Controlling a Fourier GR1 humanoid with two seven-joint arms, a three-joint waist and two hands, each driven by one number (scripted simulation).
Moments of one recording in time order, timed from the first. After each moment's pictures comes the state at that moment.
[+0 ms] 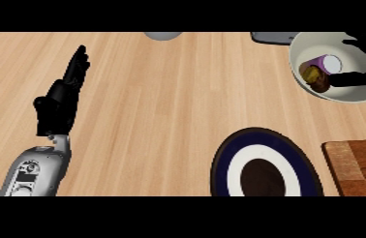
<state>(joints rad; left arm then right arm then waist) -0.28 0.23 -0.03 -1.59 -0.14 0.15 0.18 -0.87 -0.60 -0.38 -0.27 0.40 -0.06 -0.63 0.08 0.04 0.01</state>
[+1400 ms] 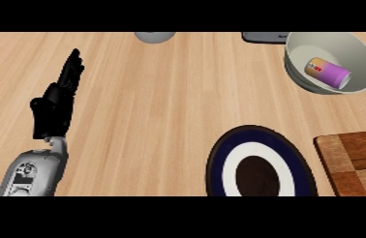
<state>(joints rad) -0.26 0.23 0.00 -1.57 -0.15 0.15 0.16 -0.66 -0.89 -0.53 -0.18 0.24 0.45 -0.80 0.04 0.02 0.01</state>
